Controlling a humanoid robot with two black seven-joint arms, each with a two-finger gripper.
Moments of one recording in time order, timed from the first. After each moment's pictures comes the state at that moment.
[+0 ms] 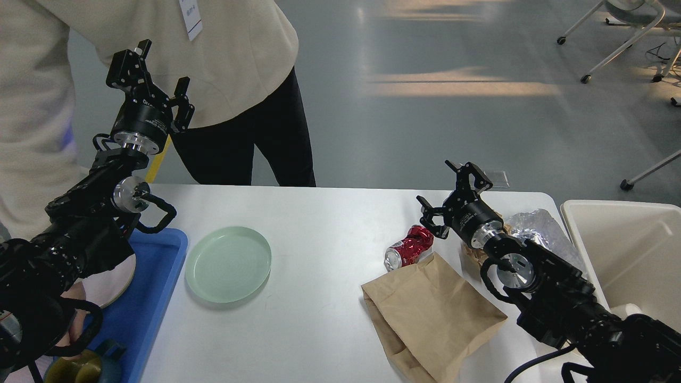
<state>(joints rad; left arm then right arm) -1.02 0.18 -0.49 -0.19 -0.06 -0.41 -0.61 0.69 -0.04 0.74 0.34 -0.12 0.49 0.22</state>
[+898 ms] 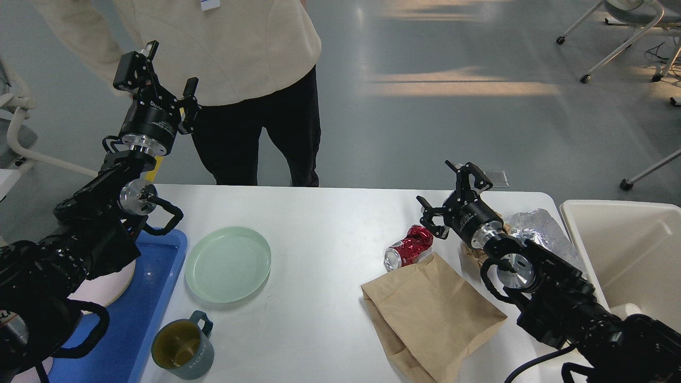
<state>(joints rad) -1.02 0.16 -0.49 -0.19 -0.06 -0.44 -0.62 0.69 -0.04 0.74 0.34 -0.12 0.49 0.22</state>
